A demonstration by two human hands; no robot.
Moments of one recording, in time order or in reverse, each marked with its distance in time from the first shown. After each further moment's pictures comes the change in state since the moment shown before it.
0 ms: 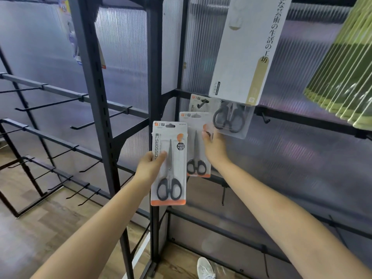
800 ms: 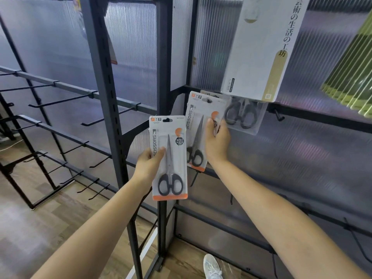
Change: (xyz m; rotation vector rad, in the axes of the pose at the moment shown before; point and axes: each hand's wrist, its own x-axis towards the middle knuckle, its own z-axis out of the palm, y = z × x) left_hand -0.002 -0.002 -0.017 -0.111 0.067 0.035; right_hand -0.002 -0.010 0.030 0.185 0.313 -0.207
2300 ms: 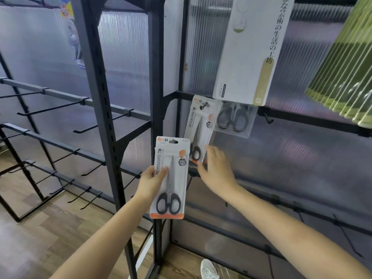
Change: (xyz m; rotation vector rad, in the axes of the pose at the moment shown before) left_hand -0.011 -0.027 0.008 0.099 -0.106 -0.021; right_hand -0.038 0.018 -0.049 -0.802 -0.479 -0.178
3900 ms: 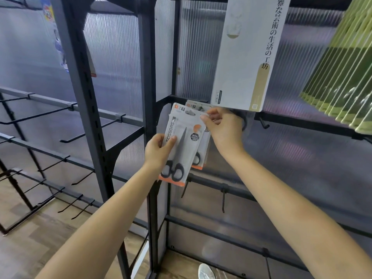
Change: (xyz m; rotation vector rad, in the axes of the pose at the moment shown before) left_hand 0.055 0.062 0.030 0.056 0.029 0.312; right_hand 0.072 -0.023 -0.072 0.423 0.412 0.043
